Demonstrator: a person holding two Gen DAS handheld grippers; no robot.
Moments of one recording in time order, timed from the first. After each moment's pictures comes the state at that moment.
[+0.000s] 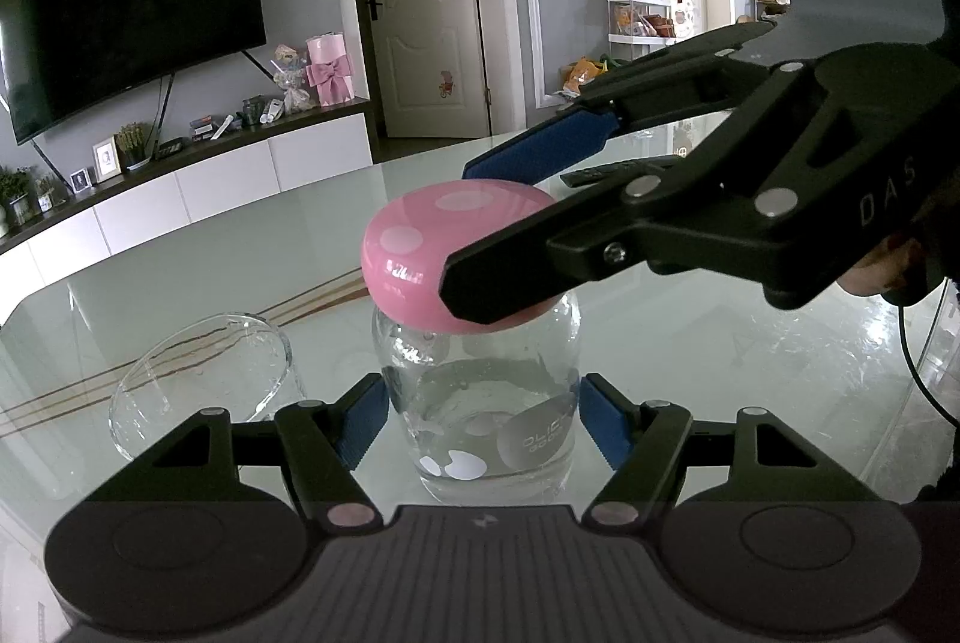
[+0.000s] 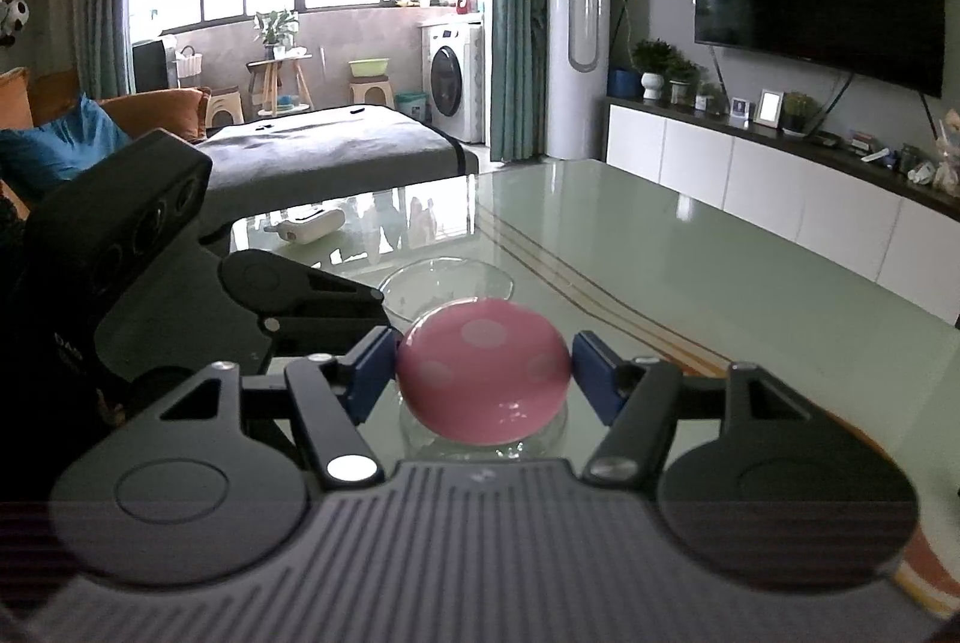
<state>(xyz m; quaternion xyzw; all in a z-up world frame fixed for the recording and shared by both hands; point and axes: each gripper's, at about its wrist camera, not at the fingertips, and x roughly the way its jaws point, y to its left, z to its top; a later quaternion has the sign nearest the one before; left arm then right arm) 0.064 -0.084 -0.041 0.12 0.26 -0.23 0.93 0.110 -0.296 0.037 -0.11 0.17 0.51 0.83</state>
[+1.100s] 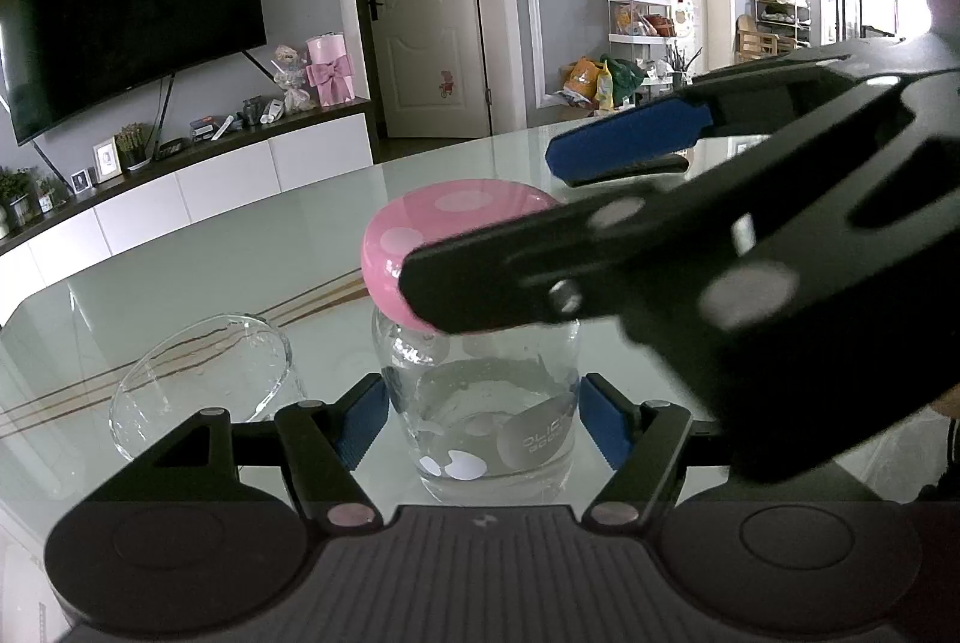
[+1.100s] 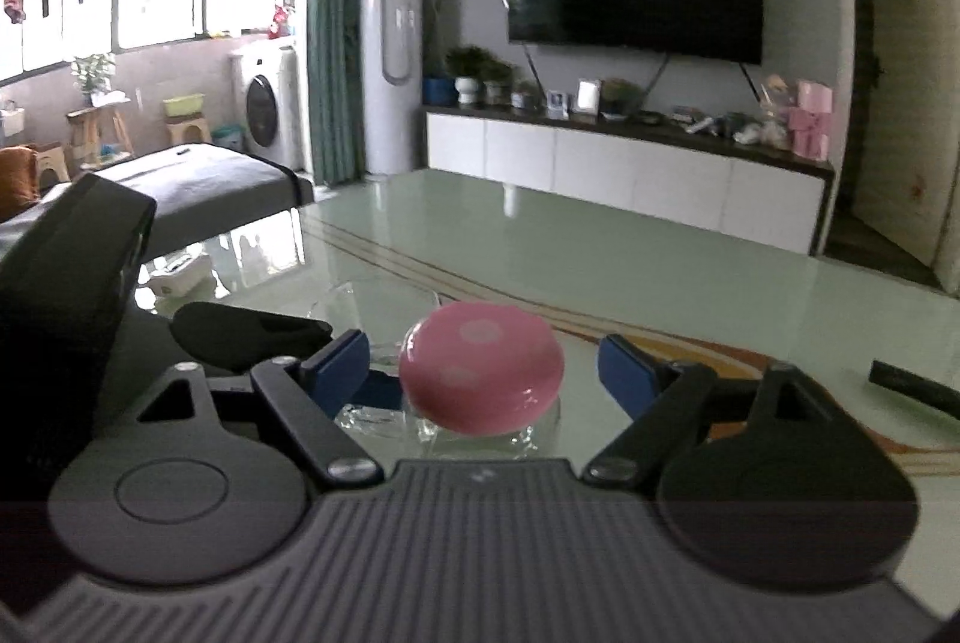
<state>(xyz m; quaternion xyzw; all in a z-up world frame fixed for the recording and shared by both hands) 0.064 -0.082 -0.039 0.12 0.26 -0.23 0.93 0.068 -0.260 0.024 -0.06 0.18 0.32 0.93</state>
